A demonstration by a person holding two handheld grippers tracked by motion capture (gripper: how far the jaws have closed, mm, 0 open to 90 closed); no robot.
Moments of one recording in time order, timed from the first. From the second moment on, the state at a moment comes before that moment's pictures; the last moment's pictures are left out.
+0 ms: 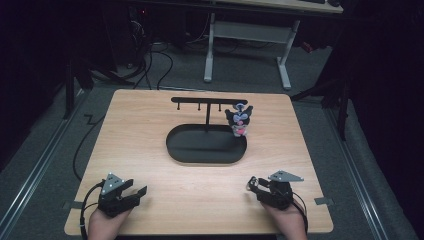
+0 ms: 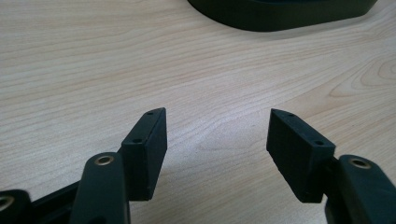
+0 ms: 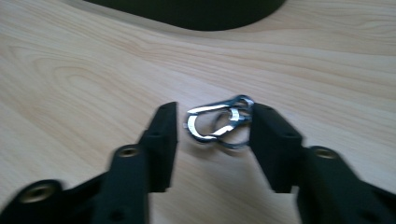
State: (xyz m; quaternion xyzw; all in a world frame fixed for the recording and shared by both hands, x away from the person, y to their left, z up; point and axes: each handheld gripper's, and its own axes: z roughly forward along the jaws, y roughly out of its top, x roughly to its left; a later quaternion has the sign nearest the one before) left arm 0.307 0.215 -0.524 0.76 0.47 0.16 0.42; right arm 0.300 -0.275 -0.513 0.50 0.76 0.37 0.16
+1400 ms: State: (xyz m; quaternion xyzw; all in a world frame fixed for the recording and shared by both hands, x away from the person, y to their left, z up) left arm 0.310 0.211 -0.527 0.77 0.45 0.14 0.43; right arm 0.307 -0.295 -0.512 0.53 0.77 0.29 0.20
